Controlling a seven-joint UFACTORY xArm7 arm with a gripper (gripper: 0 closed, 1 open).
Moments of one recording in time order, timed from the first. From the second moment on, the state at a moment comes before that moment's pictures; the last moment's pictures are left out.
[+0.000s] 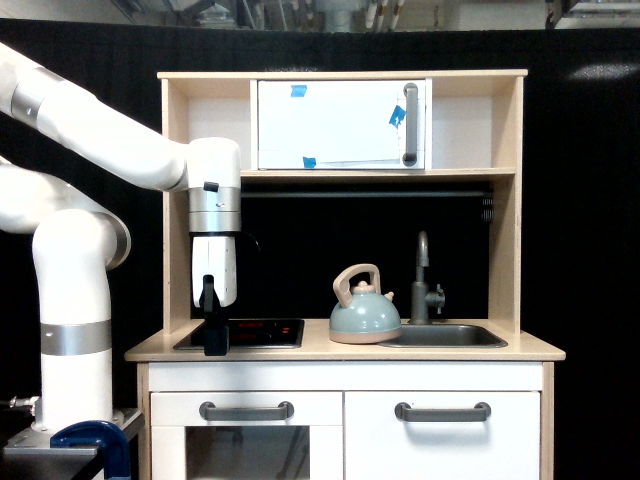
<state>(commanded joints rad) -0.01 -0.96 0.03 0.10 0.01 1.05 0.00</state>
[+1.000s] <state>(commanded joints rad) 0.06 -0.98 -0.05 0.10 0.01 0.98 -0.18</state>
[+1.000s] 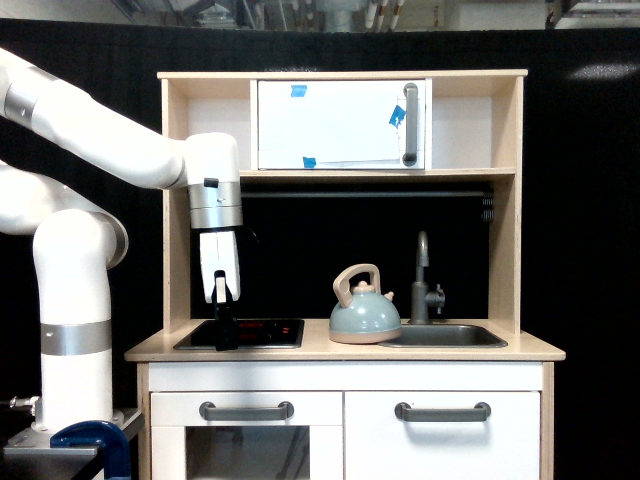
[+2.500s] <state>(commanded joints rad) 0.39 -0.75 -0.20 0.27 0.15 0.59 -0.53</state>
